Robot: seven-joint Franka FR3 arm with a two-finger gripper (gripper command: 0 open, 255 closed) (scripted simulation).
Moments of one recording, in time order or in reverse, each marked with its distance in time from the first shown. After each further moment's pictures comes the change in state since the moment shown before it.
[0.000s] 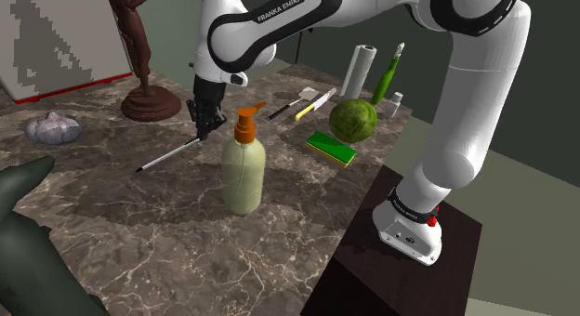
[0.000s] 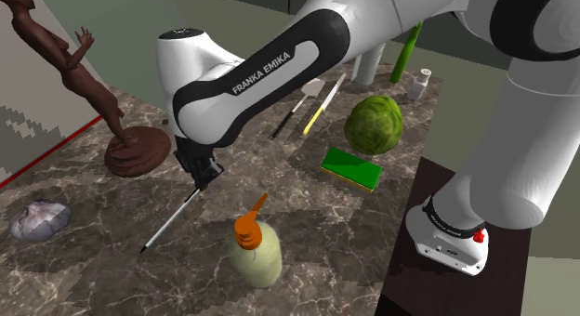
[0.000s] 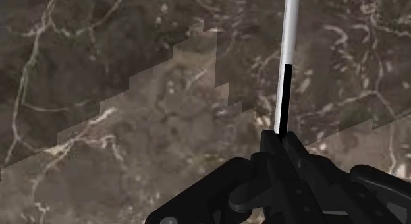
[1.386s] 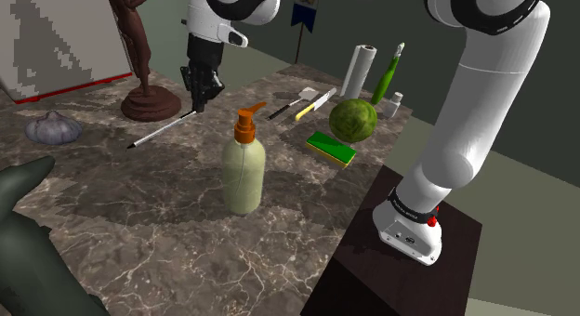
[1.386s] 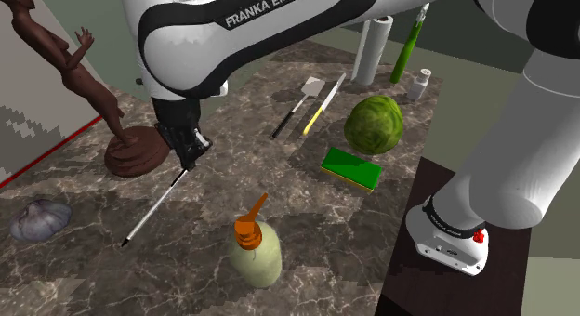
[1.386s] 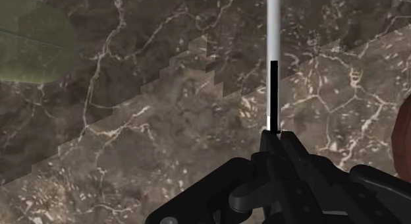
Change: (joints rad) arm -0.014 -0.088 0.011 0.138 0.022 -0.225 0.031
